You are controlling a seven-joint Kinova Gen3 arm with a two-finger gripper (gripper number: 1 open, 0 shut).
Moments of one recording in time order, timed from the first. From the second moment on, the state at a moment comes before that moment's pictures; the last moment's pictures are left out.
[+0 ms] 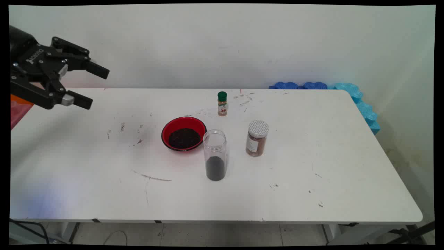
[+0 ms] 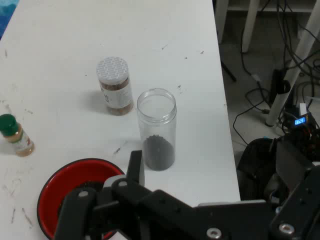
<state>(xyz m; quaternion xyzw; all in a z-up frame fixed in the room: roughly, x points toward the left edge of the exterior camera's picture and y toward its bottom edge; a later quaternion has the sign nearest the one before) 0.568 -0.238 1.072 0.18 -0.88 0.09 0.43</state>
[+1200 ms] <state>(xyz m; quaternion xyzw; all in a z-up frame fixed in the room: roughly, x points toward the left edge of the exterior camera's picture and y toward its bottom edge) 0.524 -0.262 1.025 0.20 -0.88 0.10 0.41</state>
